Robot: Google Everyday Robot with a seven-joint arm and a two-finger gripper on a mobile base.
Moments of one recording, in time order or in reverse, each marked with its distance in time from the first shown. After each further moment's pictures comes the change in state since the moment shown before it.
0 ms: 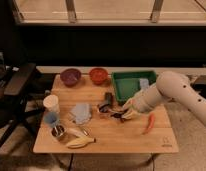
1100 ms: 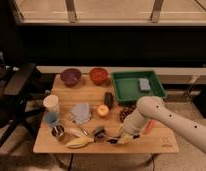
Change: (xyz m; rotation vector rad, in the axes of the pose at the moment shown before) arm 0.065 0.065 0.132 -0.237 0.092 0.004
